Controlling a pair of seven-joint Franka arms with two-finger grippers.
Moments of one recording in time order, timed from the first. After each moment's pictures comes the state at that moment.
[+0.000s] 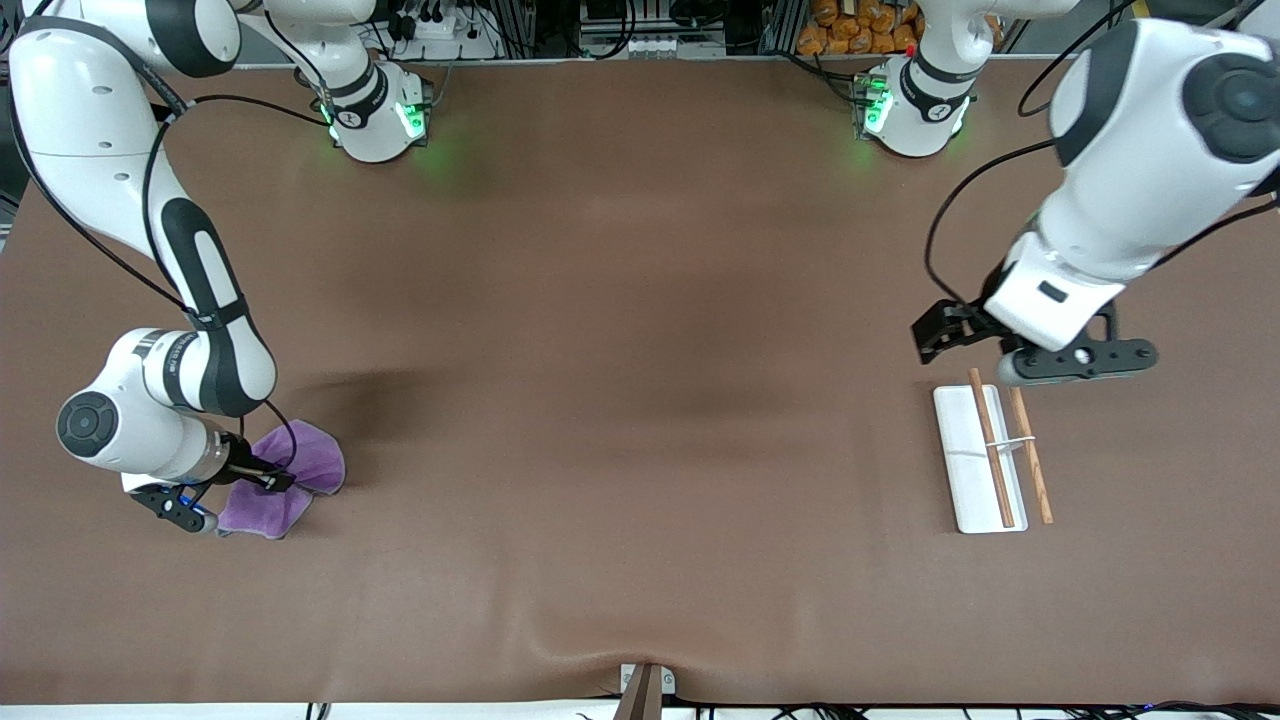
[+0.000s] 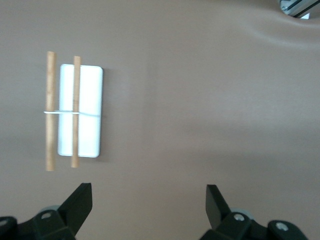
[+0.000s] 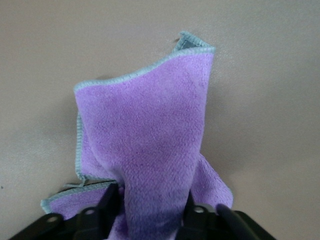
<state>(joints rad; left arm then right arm) -0.21 0.18 -0.11 -1.57 0.01 1.85 -0.43 -0.09 0.72 -0.02 -1.63 0.03 2.33 0.34</state>
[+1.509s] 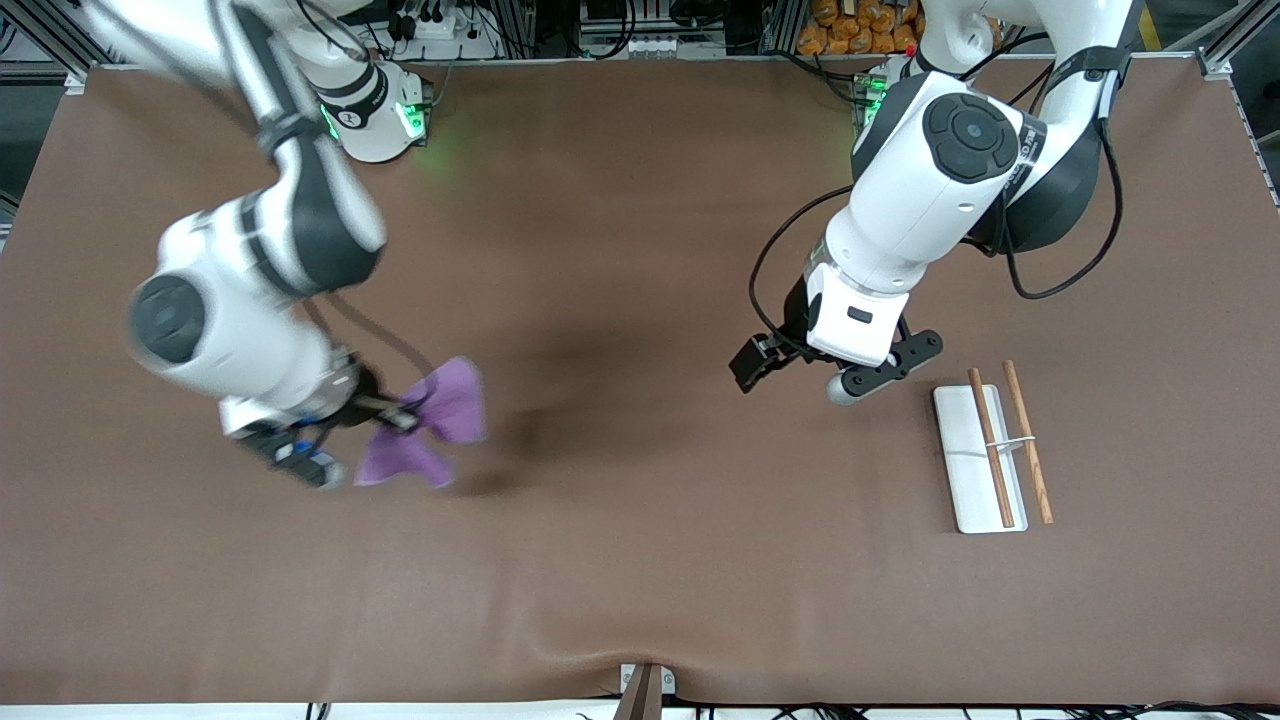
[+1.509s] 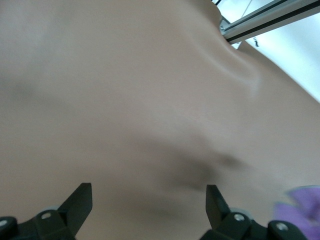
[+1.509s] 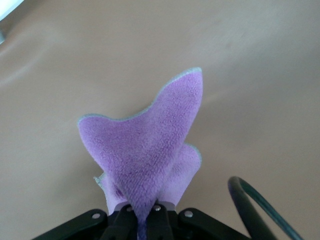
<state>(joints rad) -0.42 0.33 -0.12 -1.48 -0.14 2.09 -1.04 0.37 0.43 0.00 -1.44 0.16 1.91 0.80</state>
